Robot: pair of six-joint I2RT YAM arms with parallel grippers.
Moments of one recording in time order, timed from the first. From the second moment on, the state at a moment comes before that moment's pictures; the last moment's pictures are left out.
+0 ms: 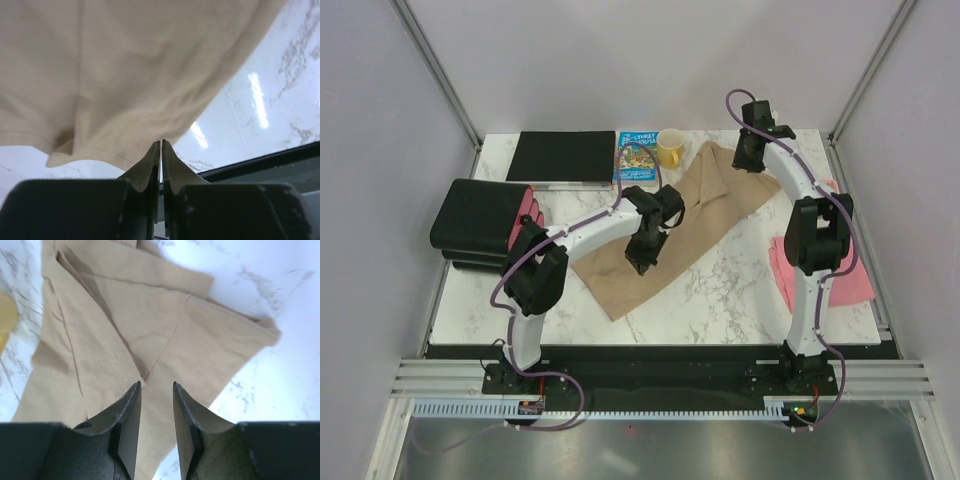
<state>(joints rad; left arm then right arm) -0.82 2.00 1.63 -1.10 -0.01 -0.34 0.14 2.22 2.00 -0.73 0.19 0.39</state>
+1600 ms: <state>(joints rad) -0.96 2.09 1.58 -0.98 0.14 -0.29 0.10 2.50 2.23 -0.82 0.21 0.41</state>
